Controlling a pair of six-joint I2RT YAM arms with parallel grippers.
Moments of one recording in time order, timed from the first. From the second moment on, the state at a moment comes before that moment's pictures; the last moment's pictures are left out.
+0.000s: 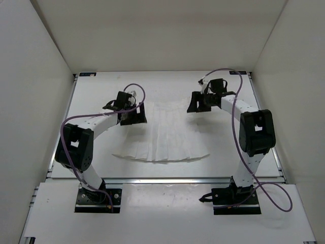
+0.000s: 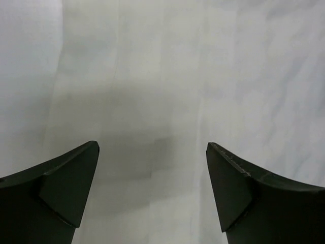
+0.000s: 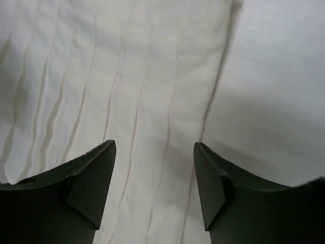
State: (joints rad) left arm -0.34 1.66 1.04 -0.33 0.10 -0.39; right arm 0.17 1.87 1.30 -0.35 -0.52 0.10
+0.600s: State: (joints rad) left arm -0.24 2.06 1.39 -0.13 0.05 -0.42; right arm 0.16 2.30 1.81 -0.39 -0.43 0.13
